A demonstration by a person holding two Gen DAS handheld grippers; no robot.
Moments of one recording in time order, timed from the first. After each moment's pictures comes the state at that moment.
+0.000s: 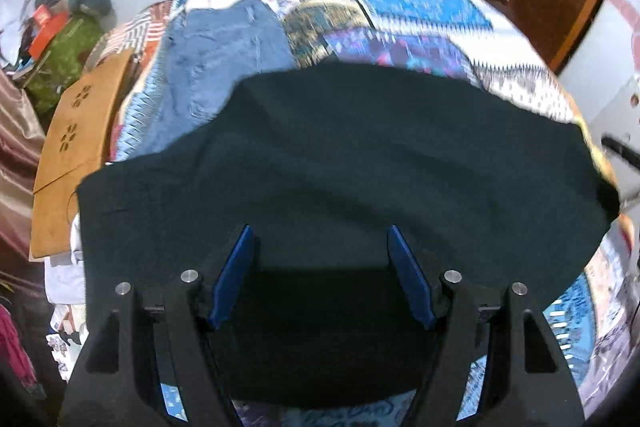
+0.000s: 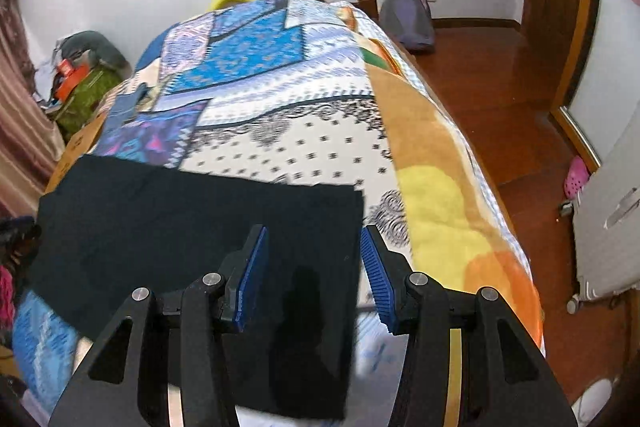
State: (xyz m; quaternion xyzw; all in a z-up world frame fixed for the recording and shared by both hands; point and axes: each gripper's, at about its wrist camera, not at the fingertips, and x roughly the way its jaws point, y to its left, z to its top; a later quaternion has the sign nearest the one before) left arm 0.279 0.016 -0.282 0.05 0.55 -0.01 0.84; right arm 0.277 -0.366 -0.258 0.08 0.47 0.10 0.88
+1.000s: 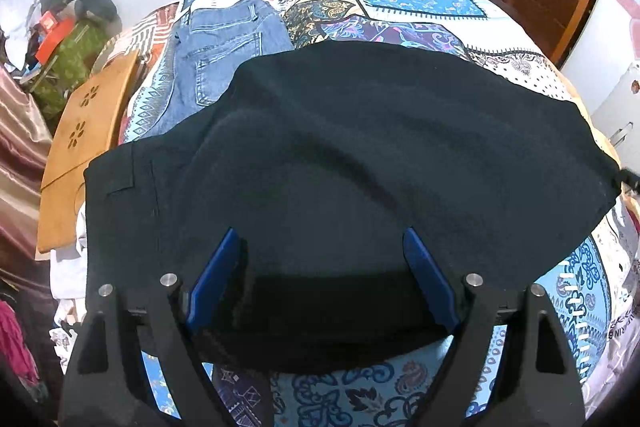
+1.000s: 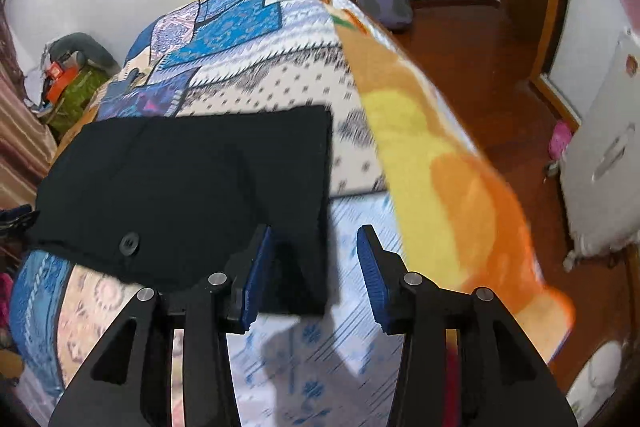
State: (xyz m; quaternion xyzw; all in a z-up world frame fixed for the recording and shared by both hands) left arm 0.247 0.014 -0.283 0.06 0.53 -0.01 0.85; right arm 0.193 -0.383 -0.262 0.11 0.49 0.08 0.86
